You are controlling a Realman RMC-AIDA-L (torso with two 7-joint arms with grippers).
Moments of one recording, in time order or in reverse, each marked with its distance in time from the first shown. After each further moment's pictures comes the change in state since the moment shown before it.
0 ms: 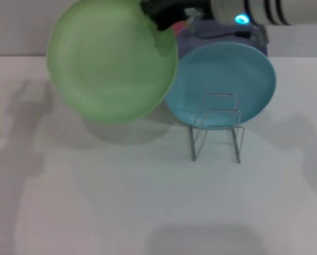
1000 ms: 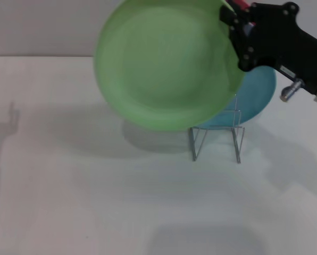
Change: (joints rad) left arm -0.221 0.002 -0.023 0.816 0.007 0.579 -0.494; right arm -0.674 0.005 -0.120 0.024 1.375 -0.079 -1.619
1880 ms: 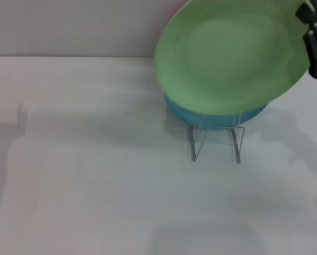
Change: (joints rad) left arm -0.092 -0.002 0.024 0.158 0.003 -0.009 -0.056; right arm 0.065 0.003 0.318 -0.423 0.198 0.560 -0.419
